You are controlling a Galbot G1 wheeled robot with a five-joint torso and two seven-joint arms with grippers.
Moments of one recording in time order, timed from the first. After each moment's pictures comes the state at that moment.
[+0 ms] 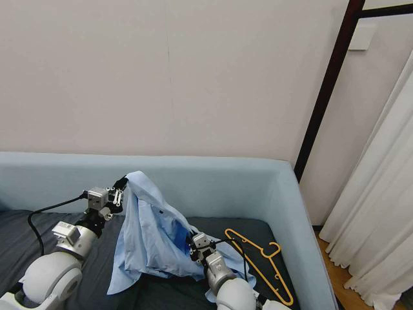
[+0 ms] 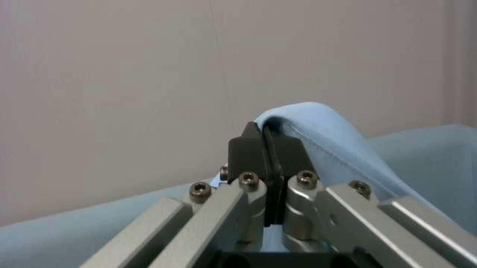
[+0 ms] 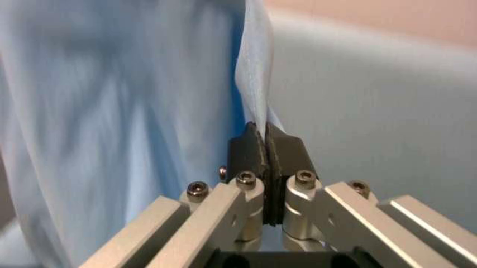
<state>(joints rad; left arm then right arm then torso) 1.23 -0.70 -0.47 -1.99 -0.62 -0.13 -0.13 -0.73 1.12 -0.43 1.78 0.47 -0.20 0.39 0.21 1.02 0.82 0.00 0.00</state>
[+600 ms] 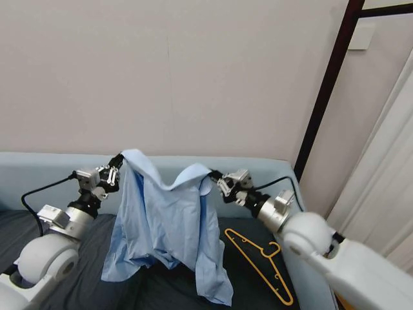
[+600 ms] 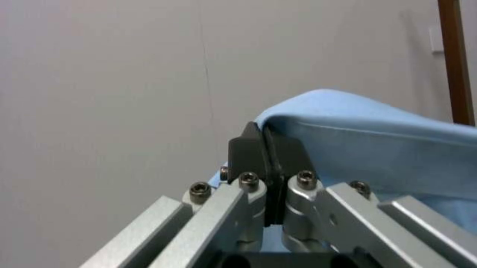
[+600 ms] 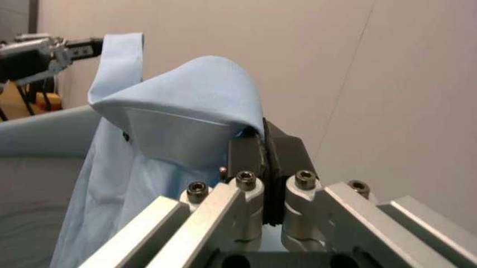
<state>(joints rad) 1.07 -0.64 -0.50 -2.02 -0.76 -0.21 -0.10 -0.39 0.71 -0.20 2.02 0.83 -0.09 -0.05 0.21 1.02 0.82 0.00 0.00</state>
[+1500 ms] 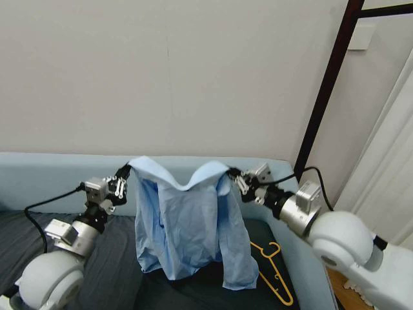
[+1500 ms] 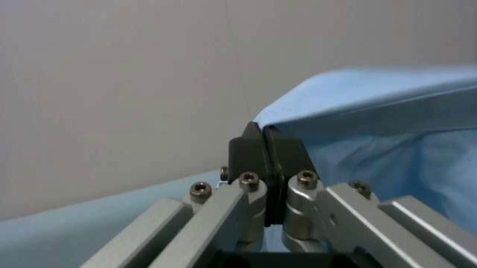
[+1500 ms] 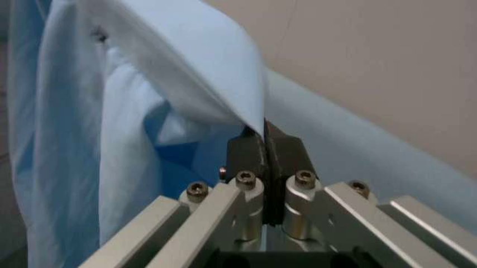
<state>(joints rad) 1.33 -0.72 -0.52 -2.16 -0.53 -0.02 -0.27 -0.60 0.66 -0.15 2.22 0.82 -0.51 0.23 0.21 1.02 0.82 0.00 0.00</state>
